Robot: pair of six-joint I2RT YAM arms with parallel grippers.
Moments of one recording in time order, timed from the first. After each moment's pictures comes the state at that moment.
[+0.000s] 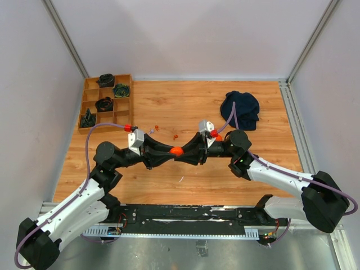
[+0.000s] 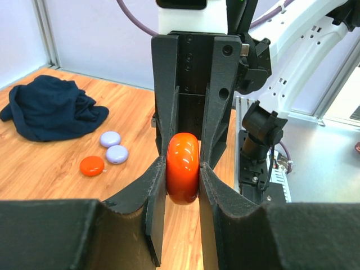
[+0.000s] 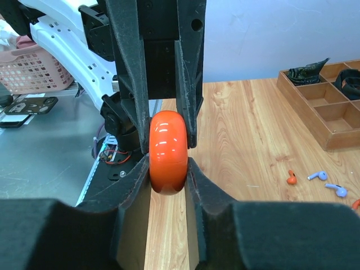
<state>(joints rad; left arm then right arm) -0.58 0.72 0.43 0.54 0.74 -0.30 0.79 1.21 0.60 0.81 -0.83 0.24</state>
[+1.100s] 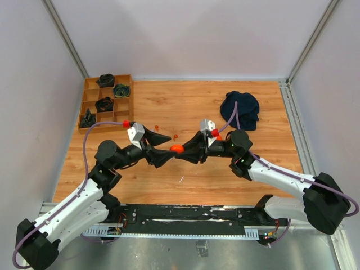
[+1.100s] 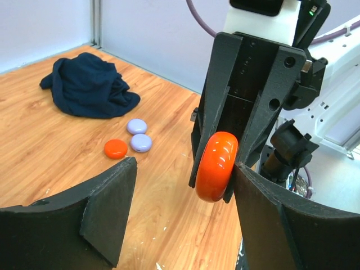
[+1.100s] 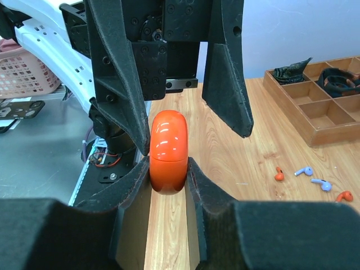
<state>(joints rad) -0.59 0.70 0.45 0.44 0.54 -0.32 0.79 1.19 0.60 0.78 -0.81 0.23</state>
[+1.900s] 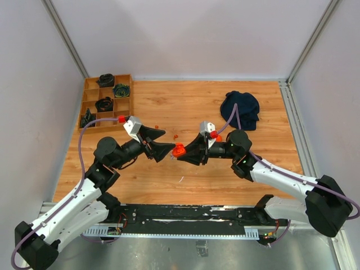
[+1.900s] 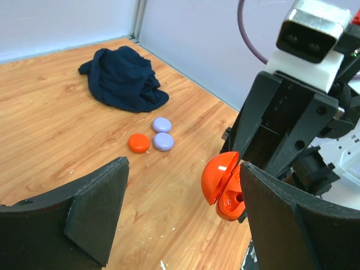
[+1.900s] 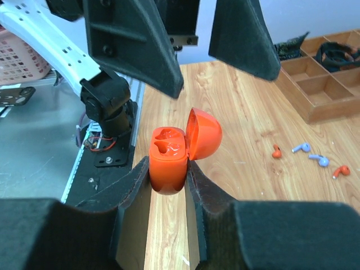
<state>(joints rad) -0.60 0.69 0.52 0.30 0.38 -0.36 0.77 1.17 0.58 0.69 -0.80 0.18</state>
